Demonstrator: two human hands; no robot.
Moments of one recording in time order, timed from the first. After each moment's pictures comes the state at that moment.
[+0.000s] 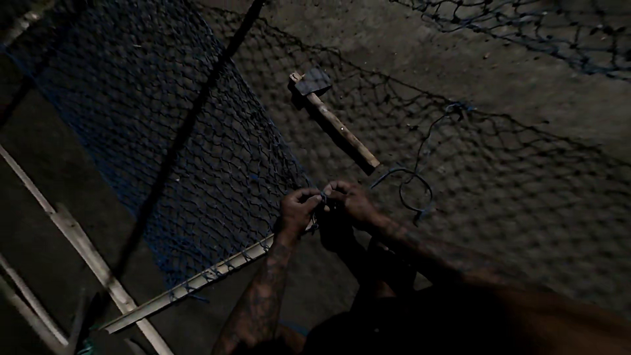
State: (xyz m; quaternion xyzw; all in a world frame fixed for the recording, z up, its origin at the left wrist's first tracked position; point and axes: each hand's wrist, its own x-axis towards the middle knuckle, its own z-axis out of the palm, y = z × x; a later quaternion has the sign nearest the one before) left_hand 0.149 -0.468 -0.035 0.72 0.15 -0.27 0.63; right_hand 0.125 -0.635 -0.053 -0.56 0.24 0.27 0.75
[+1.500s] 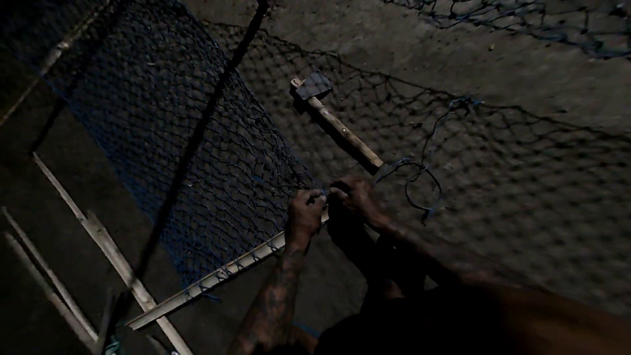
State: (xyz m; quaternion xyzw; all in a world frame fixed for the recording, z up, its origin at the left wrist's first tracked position) left_hand 0.143 -0.477 -0.036 0.88 0.08 -0.24 0.41; right_hand 0.132 -0.644 -0.055 -0.85 0.11 0.19 0.48
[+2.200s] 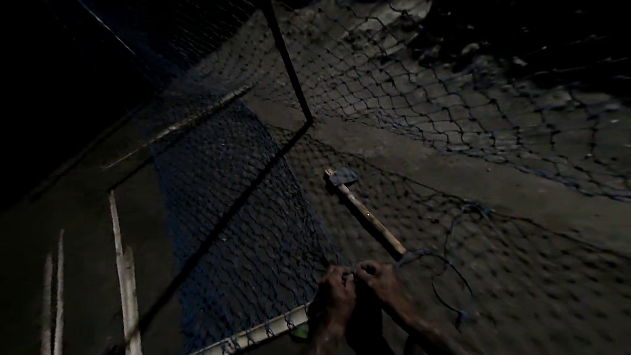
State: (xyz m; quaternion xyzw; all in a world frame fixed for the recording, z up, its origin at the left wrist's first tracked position) left_hand 0.133 -0.494 -0.021 0.91 0.03 -0.15 0.38; right_hand 0.137 -0.633 -0.027 -0.75 0.22 0.21 0.58
